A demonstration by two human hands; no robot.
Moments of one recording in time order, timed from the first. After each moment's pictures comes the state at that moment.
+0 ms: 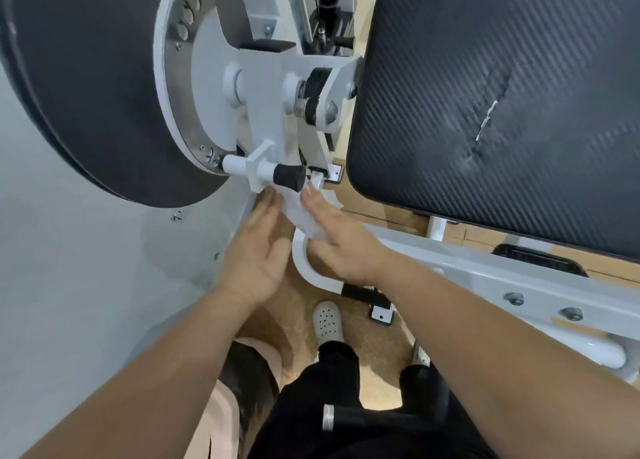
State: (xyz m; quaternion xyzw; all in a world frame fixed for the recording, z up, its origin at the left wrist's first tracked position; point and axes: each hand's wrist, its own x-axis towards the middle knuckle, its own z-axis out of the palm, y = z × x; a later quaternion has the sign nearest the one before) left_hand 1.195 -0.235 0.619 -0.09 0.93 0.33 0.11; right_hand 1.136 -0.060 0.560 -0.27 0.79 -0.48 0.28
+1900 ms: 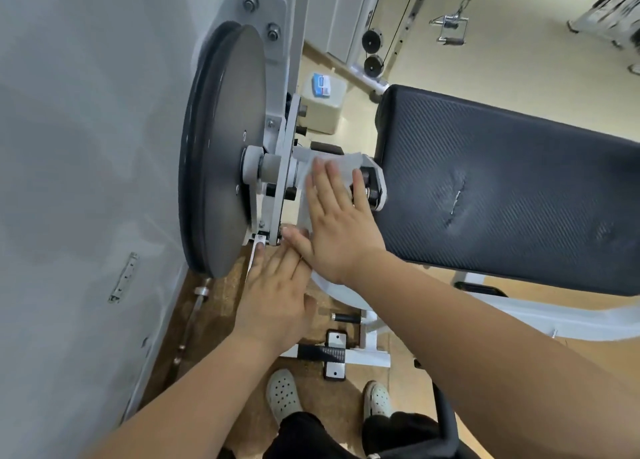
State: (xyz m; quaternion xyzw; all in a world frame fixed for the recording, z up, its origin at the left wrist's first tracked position) left_hand 1.171 -0.311 0.622 0.18 0.97 0.18 -0.01; right_hand 1.091 -0.174 0.693 -0.17 0.98 0.08 0.06
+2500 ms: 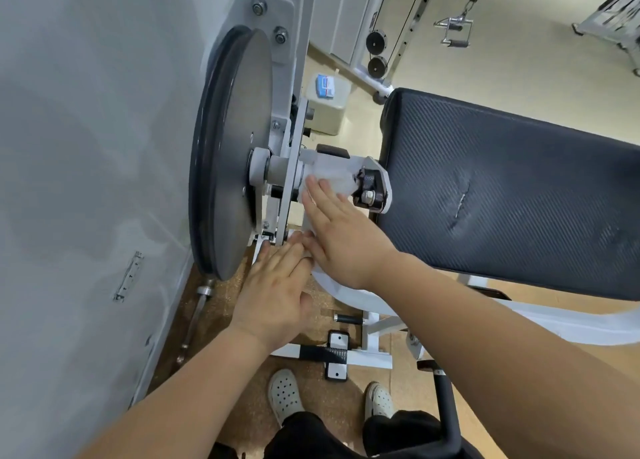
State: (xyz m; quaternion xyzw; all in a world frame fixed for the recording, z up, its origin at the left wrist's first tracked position) left_hand 1.165 -0.325 0.625 0.20 0.95 0.25 -0.02; right_hand 1.094 -0.161 0.699 -0.25 0.96 -0.08 0.13
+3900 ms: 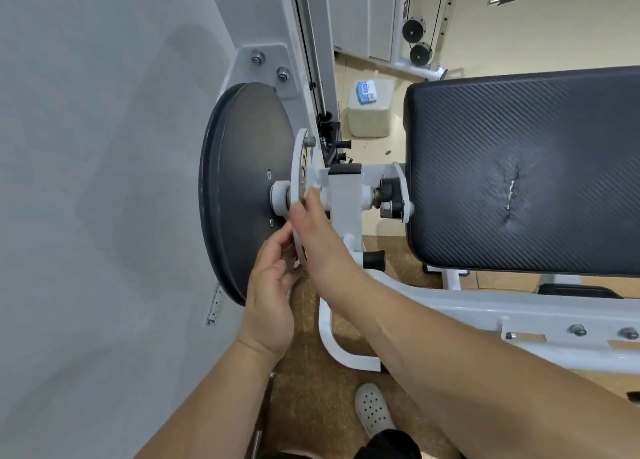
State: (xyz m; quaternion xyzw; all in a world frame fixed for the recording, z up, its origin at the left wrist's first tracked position) left_hand 1.151 -0.329 0.712 -0.06 0.71 0.70 0.02; right_hand 1.104 -0.232 0.731 0.02 0.66 -0.72 0.19
